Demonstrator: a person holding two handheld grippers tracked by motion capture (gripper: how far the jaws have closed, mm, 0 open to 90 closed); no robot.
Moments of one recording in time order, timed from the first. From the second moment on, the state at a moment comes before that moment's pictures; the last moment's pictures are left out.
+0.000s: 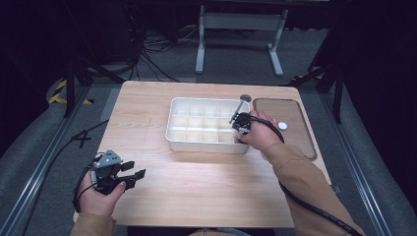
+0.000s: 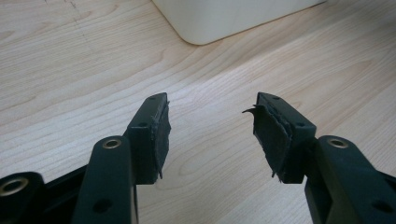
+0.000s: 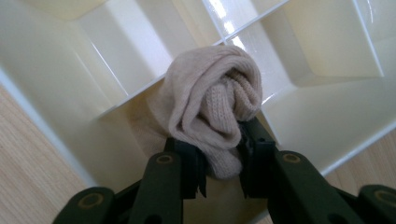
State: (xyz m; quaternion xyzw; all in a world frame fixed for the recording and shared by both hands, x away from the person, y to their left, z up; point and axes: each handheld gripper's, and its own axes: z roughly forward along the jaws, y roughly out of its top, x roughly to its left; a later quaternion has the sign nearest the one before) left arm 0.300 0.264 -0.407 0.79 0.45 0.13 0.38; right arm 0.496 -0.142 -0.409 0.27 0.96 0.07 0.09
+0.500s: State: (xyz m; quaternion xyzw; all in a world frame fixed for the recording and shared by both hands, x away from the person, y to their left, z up) left arm 0.305 0.259 -0.407 0.80 0.45 0.13 0.38; right arm 0.482 -0.161 -0.371 0.29 0.94 0.15 0.09
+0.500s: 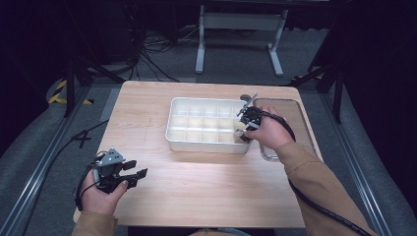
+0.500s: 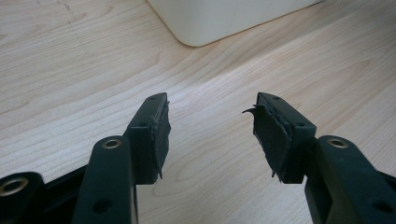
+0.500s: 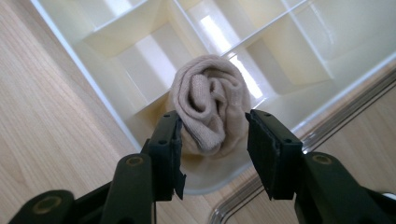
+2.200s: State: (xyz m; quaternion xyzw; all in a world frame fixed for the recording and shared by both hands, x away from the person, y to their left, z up) left arm 0.306 0.256 -0.409 0.80 0.44 0.12 0.38; right arm 0.489 -0.151 -0.388 0.28 0.95 0.14 0.04
